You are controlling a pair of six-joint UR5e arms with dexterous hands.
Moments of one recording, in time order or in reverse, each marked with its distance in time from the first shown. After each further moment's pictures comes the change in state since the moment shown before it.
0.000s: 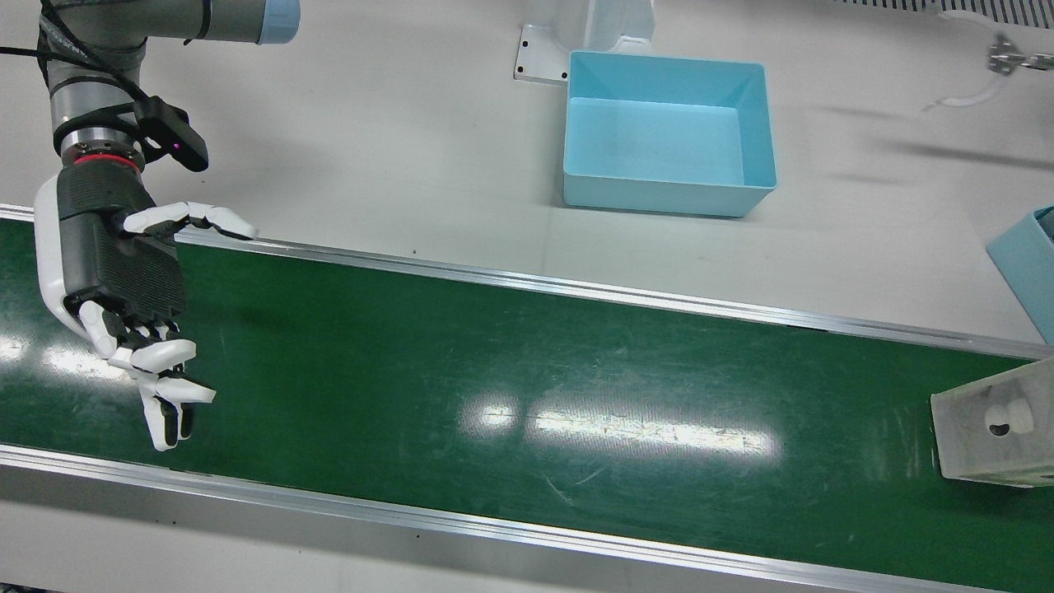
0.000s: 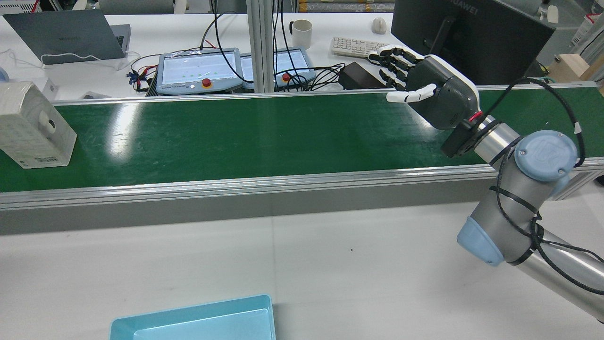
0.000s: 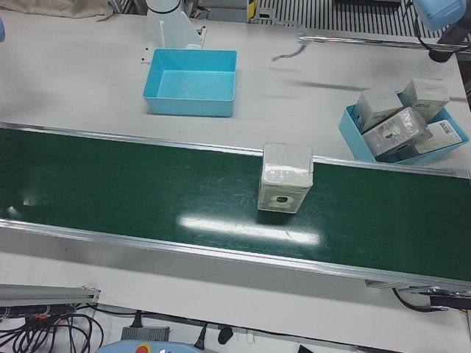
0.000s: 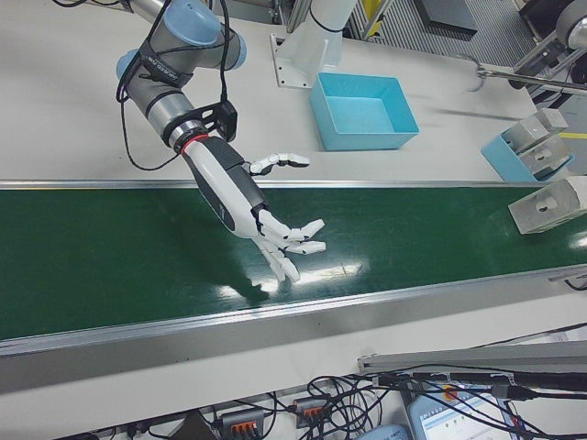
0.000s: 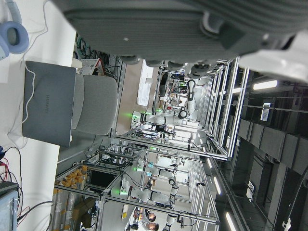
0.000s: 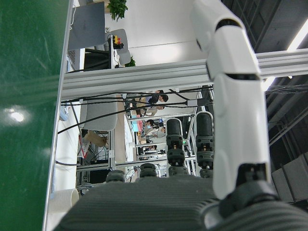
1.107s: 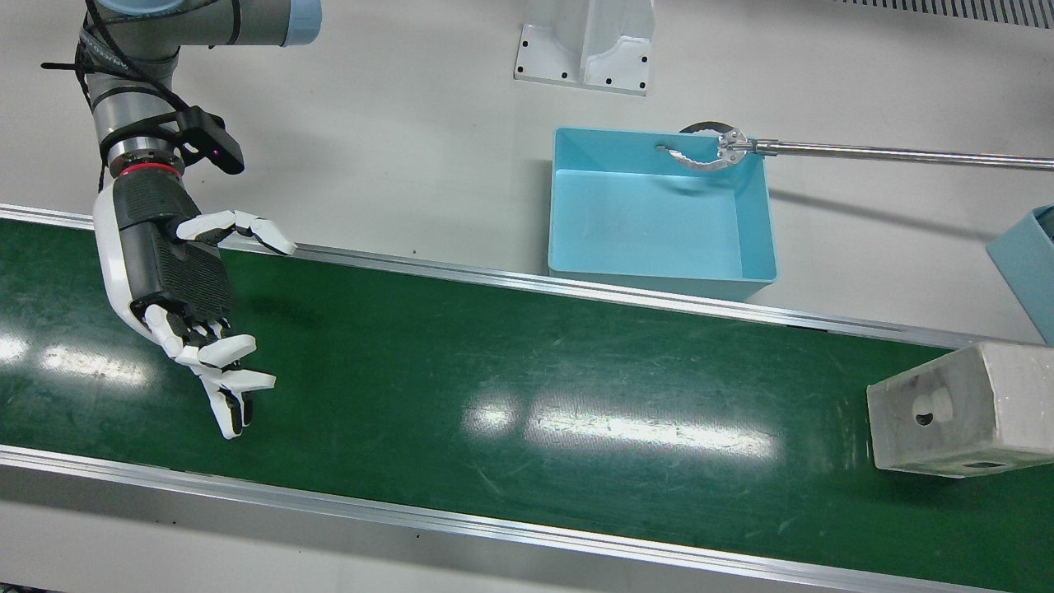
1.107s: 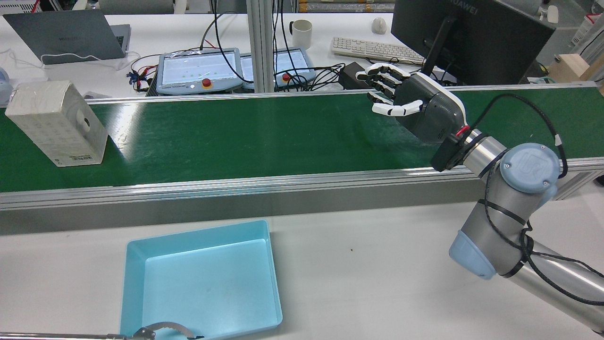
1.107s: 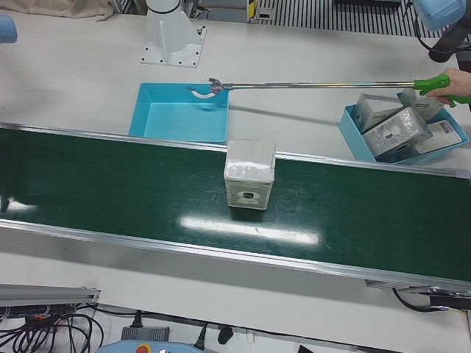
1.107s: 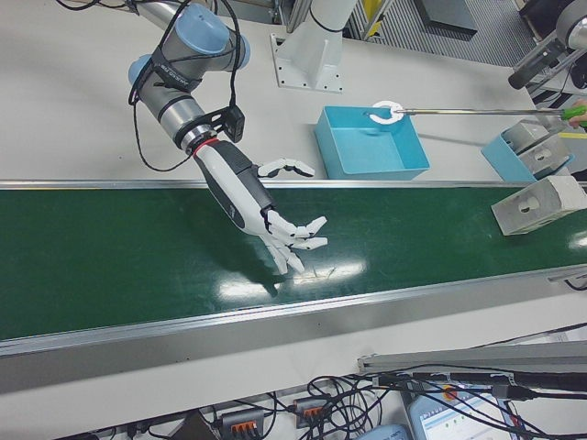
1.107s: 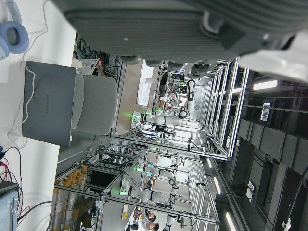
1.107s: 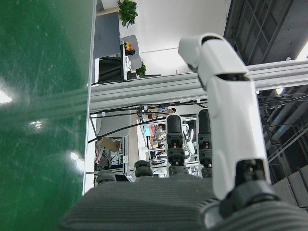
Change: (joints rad) left arm 0.000 0.000 0.000 0.000 0.000 0.000; right arm -0.052 0.001 -0.005 -0.016 0.005 0.006
